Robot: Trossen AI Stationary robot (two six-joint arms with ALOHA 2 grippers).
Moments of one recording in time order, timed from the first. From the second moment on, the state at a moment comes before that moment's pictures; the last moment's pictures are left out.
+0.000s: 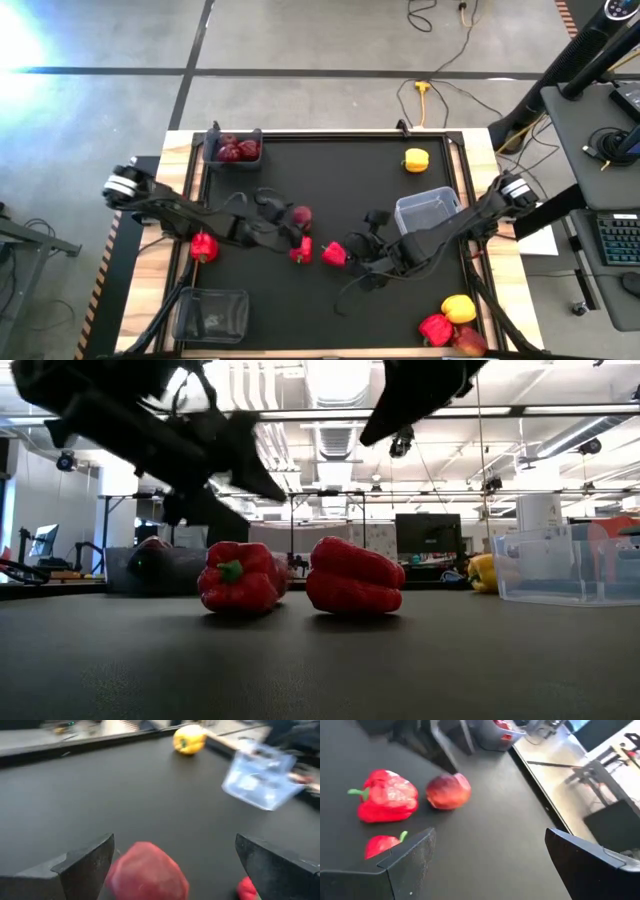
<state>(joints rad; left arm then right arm) -0.25 1.50 0.57 0.36 -0.78 -0.73 0.44 1.72 1.29 -0.63 0.94 0.42</state>
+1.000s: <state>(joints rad) -0.19 2.05 1.22 -0.67 -0.76 -1.24 0.41 1.72 1.20 -0.65 0.97 0.43</state>
